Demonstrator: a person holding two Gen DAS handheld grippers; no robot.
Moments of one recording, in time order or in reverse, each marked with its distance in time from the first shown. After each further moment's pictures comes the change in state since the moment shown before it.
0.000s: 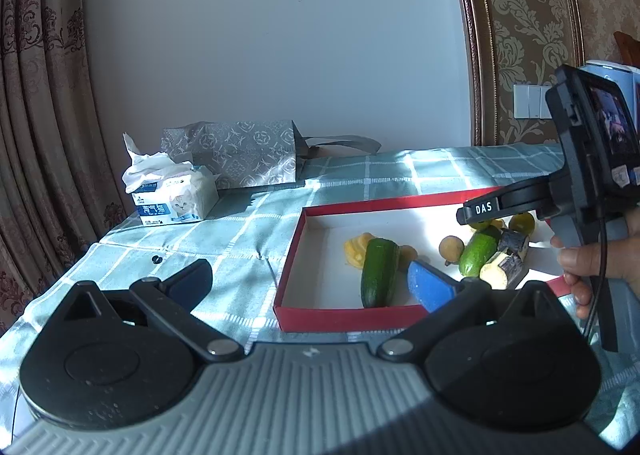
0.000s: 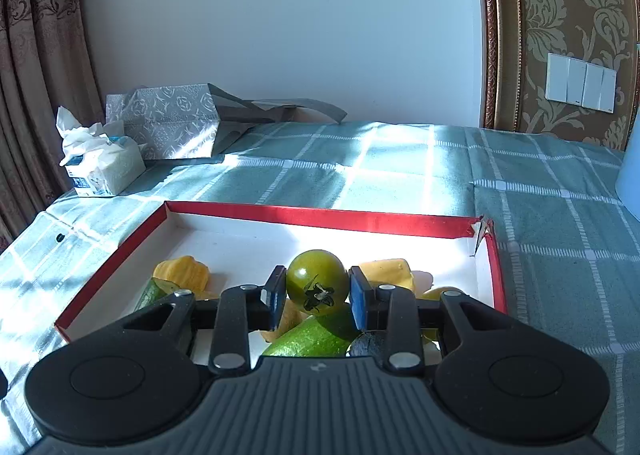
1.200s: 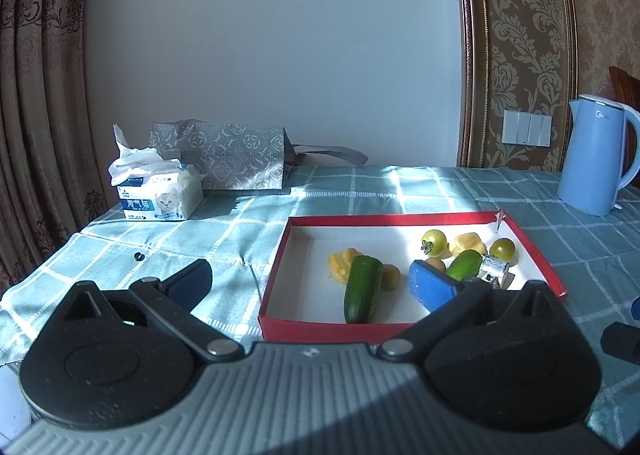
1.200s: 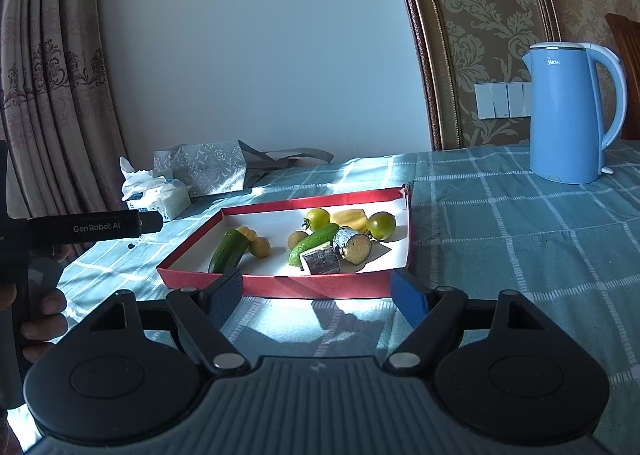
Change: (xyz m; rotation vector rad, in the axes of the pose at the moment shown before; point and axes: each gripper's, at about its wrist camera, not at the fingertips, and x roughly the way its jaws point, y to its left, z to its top) left arm -0.003 0.013 0.010 -0.075 -0.017 -0.070; right arm -0.194 -0.010 -0.115 0.100 -0.222 0.037
